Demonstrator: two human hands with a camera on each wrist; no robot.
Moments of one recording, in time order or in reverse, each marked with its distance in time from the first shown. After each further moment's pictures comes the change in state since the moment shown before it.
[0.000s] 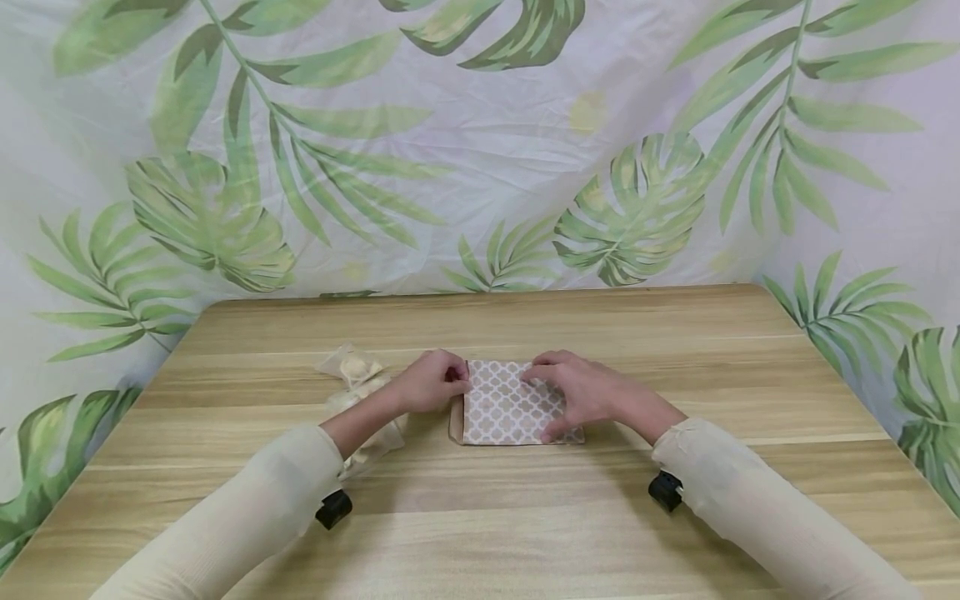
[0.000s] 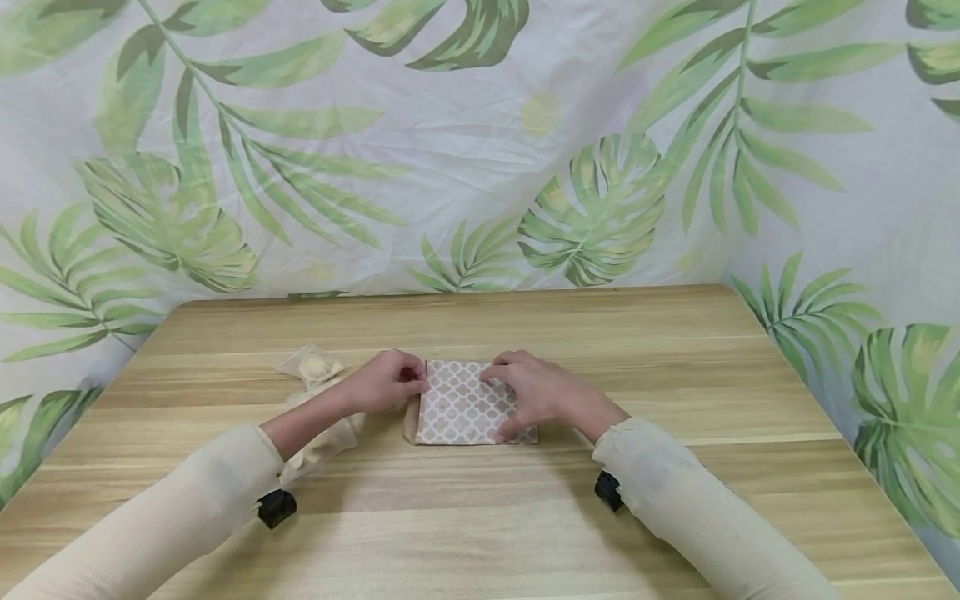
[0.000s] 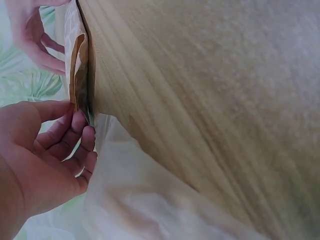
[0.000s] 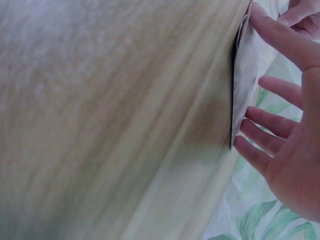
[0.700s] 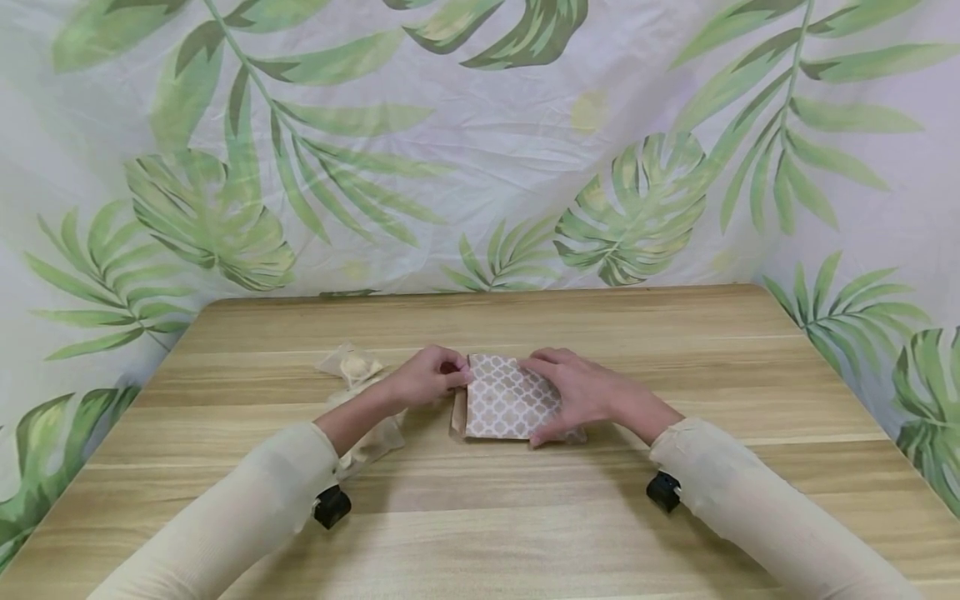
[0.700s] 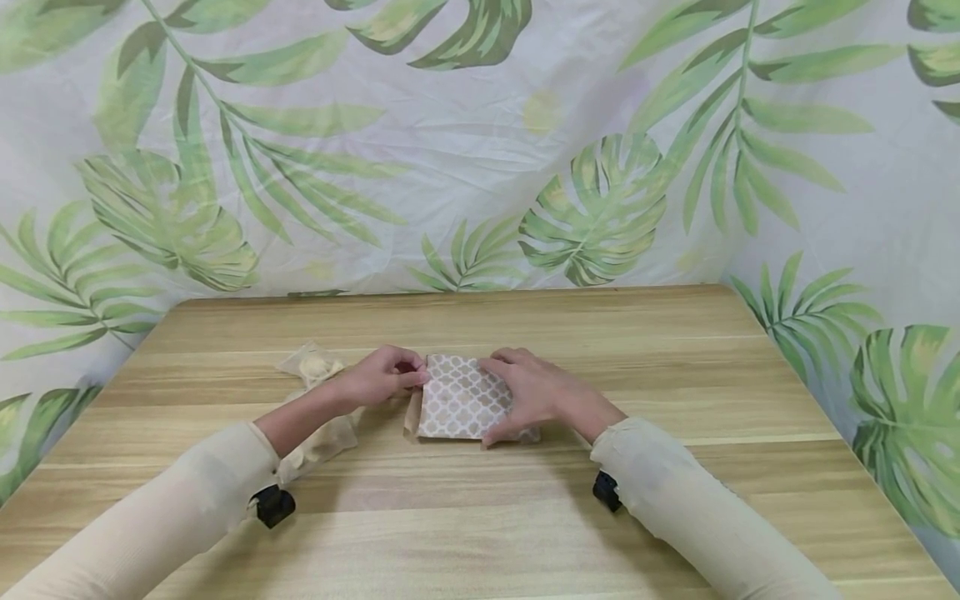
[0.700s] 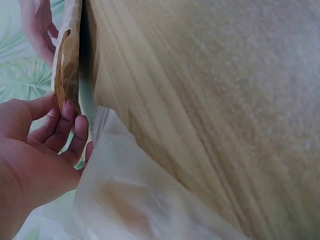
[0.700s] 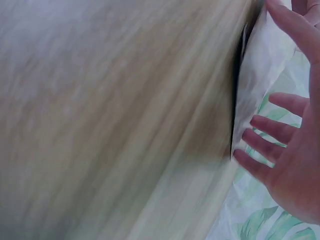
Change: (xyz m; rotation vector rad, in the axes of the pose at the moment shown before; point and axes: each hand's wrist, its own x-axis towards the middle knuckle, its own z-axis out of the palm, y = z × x) left_hand -0.002 -0.003 -0.003 -0.286 -0.010 -0.104; right_hand 0.002 -0.004 0.003 0.025 0.035 0.019
